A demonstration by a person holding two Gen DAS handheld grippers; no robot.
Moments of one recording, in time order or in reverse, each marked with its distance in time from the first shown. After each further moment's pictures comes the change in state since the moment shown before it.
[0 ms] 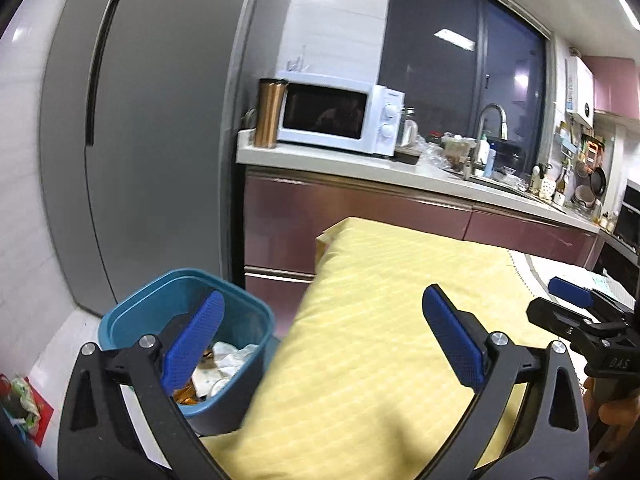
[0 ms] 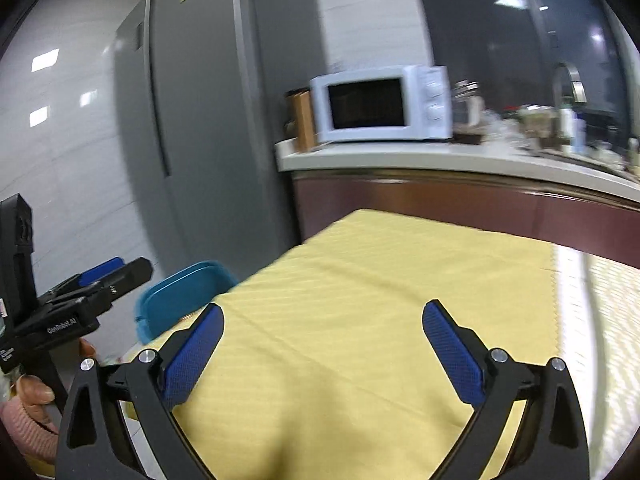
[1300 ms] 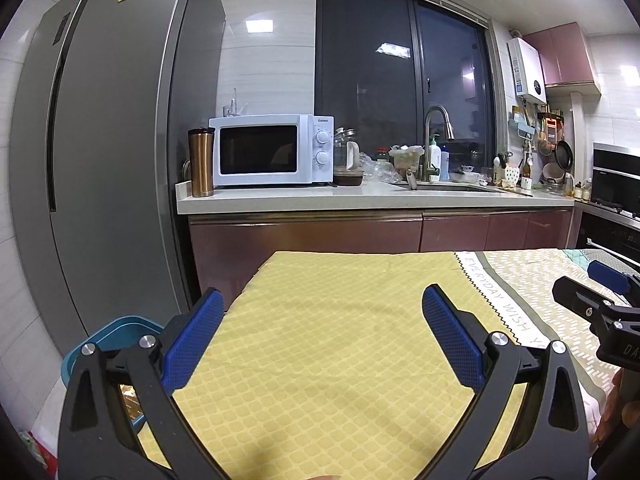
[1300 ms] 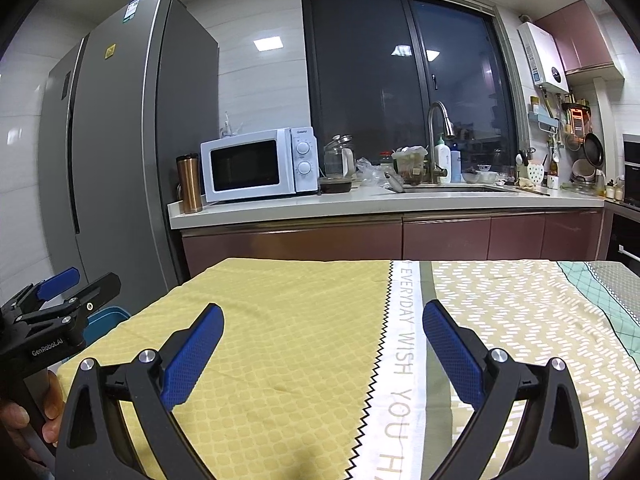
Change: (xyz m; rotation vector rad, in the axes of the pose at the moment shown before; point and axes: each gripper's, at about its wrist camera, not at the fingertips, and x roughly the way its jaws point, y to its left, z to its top) left arm -0.011 -0.117 -0.013 0.164 -0.127 -0.087; right arm -0.089 -0.066 -0.032 0.075 -0.207 -0.344
